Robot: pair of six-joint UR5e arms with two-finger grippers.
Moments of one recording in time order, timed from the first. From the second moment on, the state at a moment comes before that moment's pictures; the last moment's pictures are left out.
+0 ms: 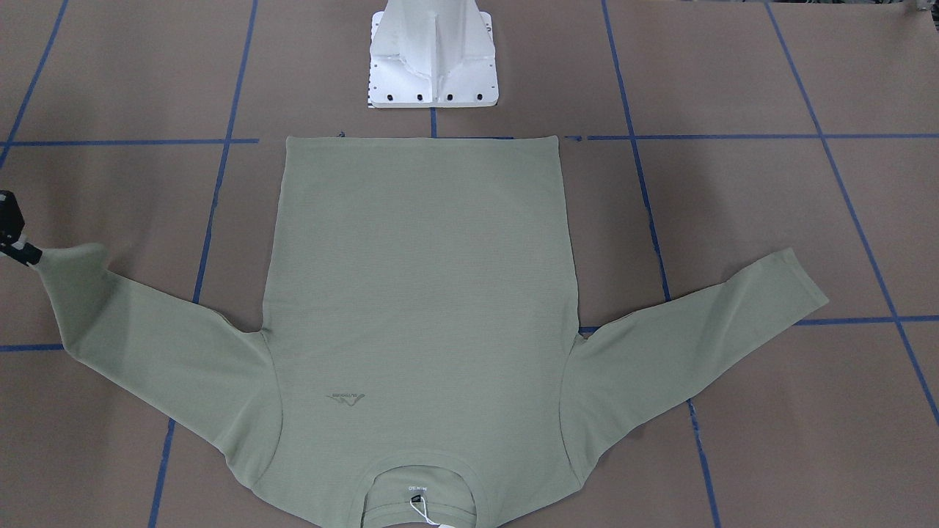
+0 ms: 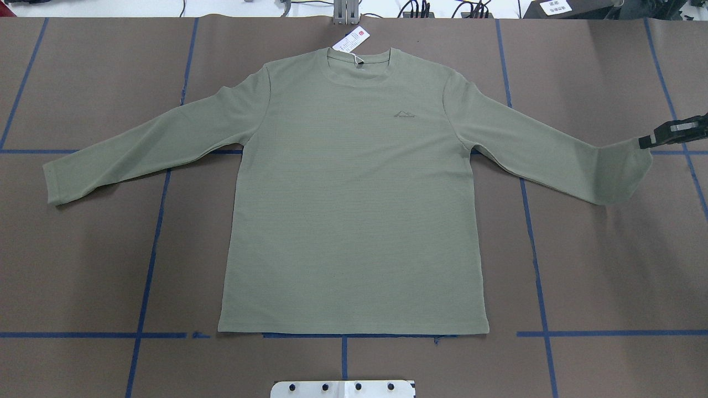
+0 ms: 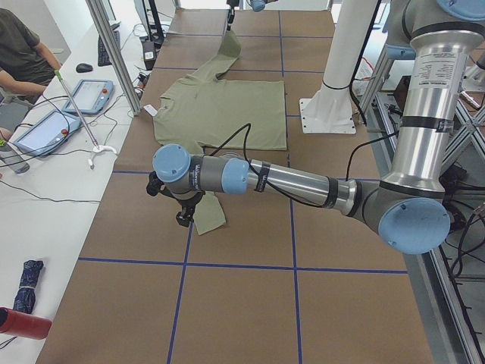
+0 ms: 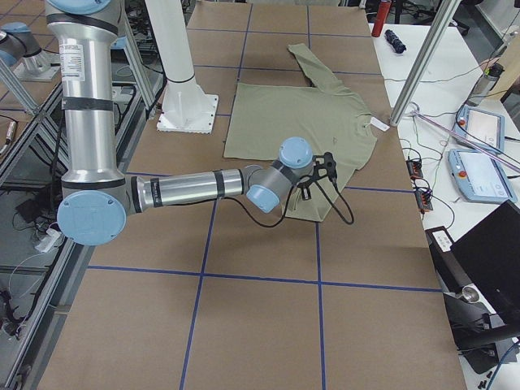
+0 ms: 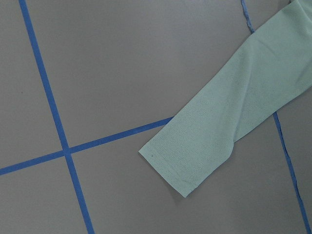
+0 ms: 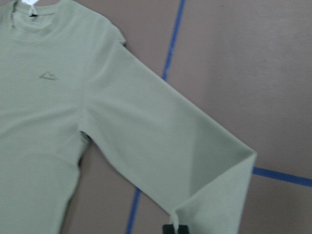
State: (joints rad) left arm -1.54 -1.69 -1.66 -1.44 -2.58 0.21; right arm 1.18 -1.52 1.73 -0.81 2.41 0.76
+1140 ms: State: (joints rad) left arm -1.54 -1.69 -1.63 -1.46 -2.59 0.20; right arm 0.53 -0.56 1.35 -1.16 1.60 1.37
